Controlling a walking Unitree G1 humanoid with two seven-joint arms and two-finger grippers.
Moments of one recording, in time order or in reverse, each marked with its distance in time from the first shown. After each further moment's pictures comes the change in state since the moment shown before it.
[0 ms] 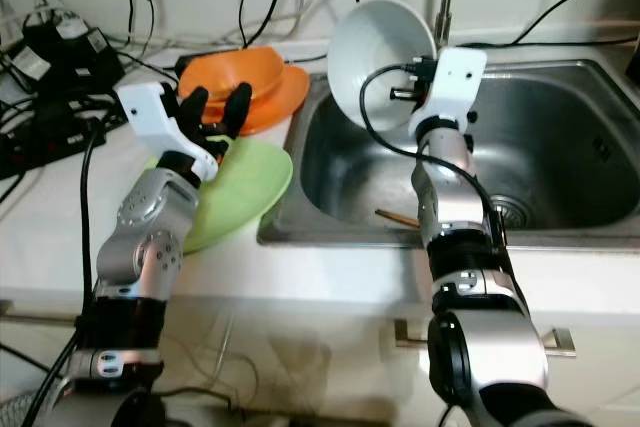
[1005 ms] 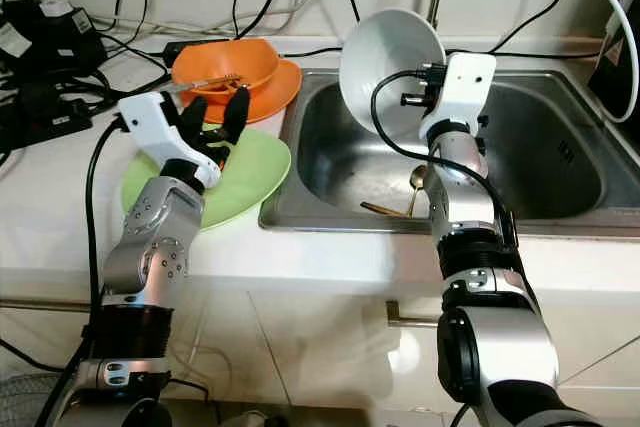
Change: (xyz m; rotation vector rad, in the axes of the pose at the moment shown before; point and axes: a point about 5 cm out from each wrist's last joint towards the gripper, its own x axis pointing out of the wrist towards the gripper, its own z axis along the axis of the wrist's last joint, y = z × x) left arm -0.009 0.006 -0.007 -0.031 -0.024 0.125; right arm 0.004 0.002 0.002 -0.051 0.011 0.059
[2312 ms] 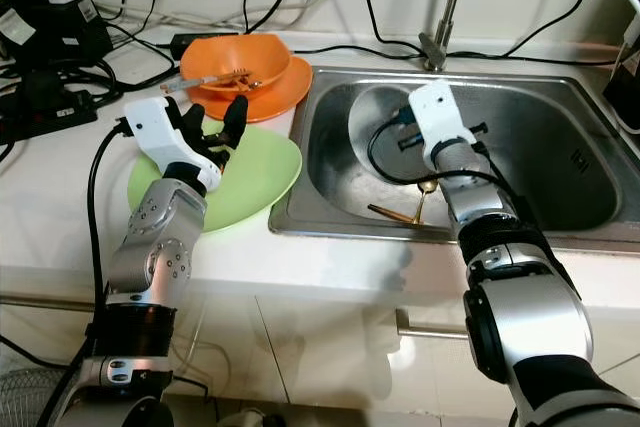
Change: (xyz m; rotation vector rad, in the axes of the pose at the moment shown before) left arm 0.003 0.001 -0.005 0.023 0.042 0.010; right arm -0.003 -0.015 -0.046 -0.533 0.319 0.204
